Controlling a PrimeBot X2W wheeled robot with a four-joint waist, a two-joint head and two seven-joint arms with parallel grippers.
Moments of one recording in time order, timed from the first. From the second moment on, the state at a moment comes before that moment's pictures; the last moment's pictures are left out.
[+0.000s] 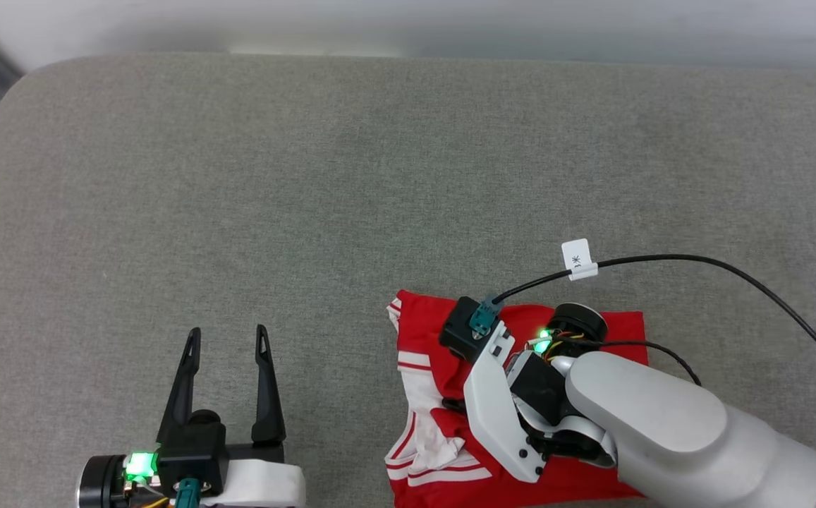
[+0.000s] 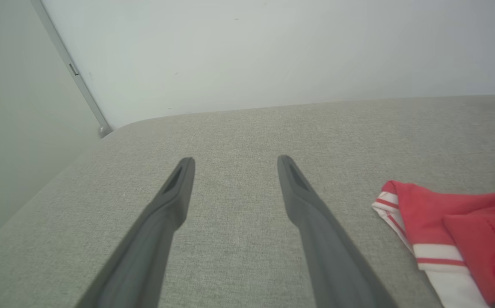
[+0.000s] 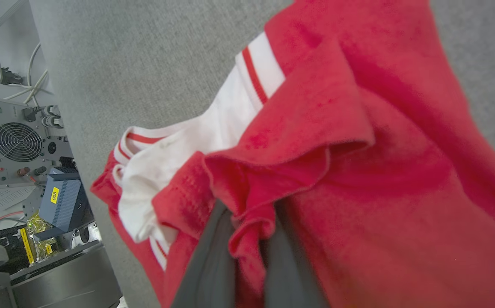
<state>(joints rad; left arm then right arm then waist) 0.06 0.09 -0.17 -0.08 -0.02 0.24 -0.26 -0.83 -0.31 1.25 0.44 0.88 0.13 0.53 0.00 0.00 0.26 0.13</state>
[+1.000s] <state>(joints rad) 0.16 0.11 -0.12 -0.09 -0.01 0.24 -0.26 -0.30 -0.32 0.17 0.21 0.25 0.13 -0.26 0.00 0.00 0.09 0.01</state>
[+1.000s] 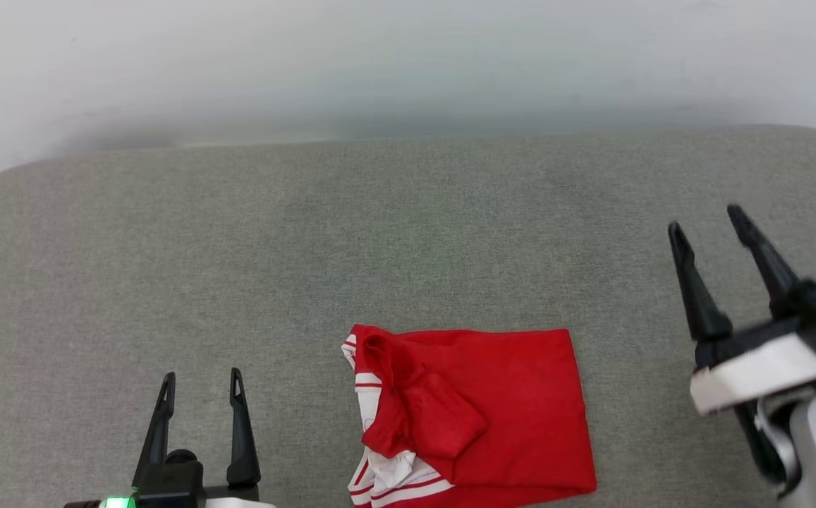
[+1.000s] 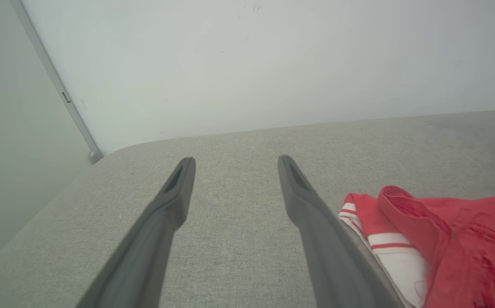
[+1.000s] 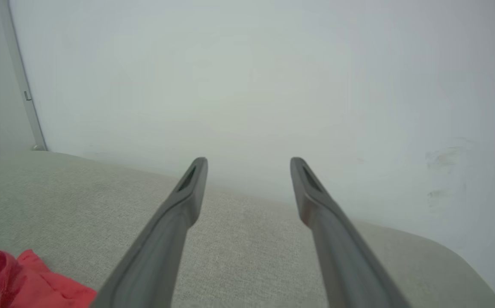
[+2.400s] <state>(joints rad) 0.18 0.09 -0.09 -0.07 -0.03 0.16 -0.26 -0.36 -0.41 0.26 0.01 0.31 0.13 0.13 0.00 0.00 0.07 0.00</state>
